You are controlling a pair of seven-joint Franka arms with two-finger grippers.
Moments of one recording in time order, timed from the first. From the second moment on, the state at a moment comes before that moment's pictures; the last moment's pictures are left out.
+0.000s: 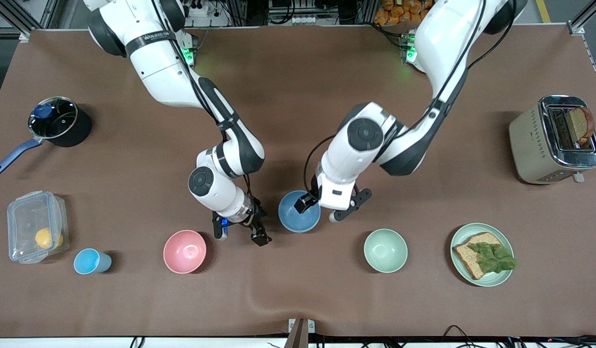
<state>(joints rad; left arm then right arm) -0.38 0.68 -0.35 -1.30 0.13 2.24 -1.34 0.51 0.89 -0.01 -1.38 0.36 2.53 1.50</state>
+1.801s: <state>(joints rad) 0.01 0.09 -0.32 -1.31 0.11 1.46 -0.49 0.01 0.07 -0.03 -1.64 0.11 1.59 0.04</state>
